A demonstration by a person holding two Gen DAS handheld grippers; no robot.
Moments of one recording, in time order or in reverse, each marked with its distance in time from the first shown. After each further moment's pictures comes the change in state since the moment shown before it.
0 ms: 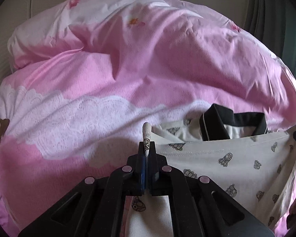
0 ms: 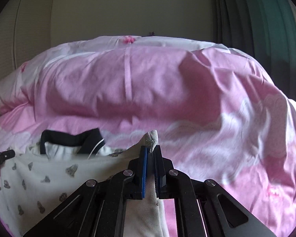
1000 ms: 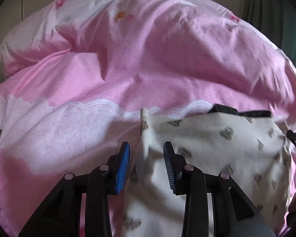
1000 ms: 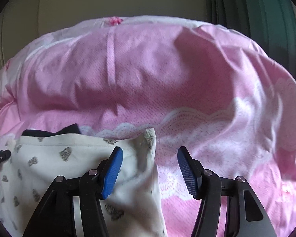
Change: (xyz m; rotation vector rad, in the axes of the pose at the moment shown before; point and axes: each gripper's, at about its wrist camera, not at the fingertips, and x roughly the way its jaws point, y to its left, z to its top) left arm 0.021 -0.015 0.008 0.053 0.032 0.007; right arm 0.038 -0.001 -0.005 0.024 0.095 -0.035
